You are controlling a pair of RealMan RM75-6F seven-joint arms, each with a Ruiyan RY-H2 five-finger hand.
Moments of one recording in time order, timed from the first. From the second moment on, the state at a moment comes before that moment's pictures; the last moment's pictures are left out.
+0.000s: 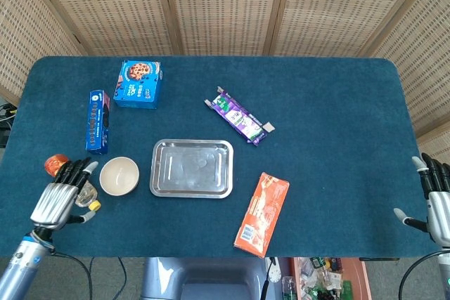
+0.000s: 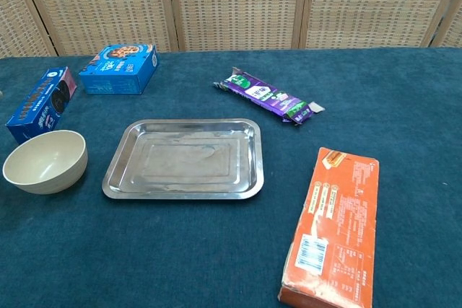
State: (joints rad) left arm -0.23 -1.24 -0.03 -1.65 1.49 1.24 0.19; right arm 0.05 -1.05 0.11 -1.63 -1.46 1.52 0.01
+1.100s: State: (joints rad) left arm -0.35 -1.43 -0.09 -1.54 1.29 1.13 0.34; right arm 0.06 -1.04 0.11 -1.62 -1.45 1.50 0.07
